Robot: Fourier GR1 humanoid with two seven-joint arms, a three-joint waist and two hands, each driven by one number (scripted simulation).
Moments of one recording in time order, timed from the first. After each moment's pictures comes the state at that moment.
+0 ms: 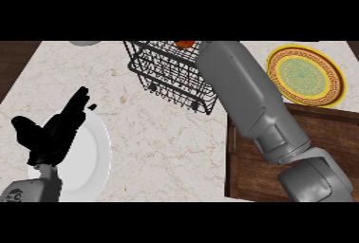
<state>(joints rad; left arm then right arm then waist) -0.11 0.19 0.08 -1.56 0.09 -0.10 0.23 -1.36 -0.01 -0.03 -0.47 0.69 -0.60 0.31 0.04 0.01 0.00</state>
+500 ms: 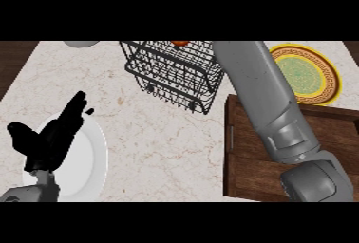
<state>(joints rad) -0.07 0.19 0.08 -1.59 0.09 -0.10 0.24 -1.33 -0.01 -0.22 -0.60 0.45 -0.68 0.19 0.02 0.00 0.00</state>
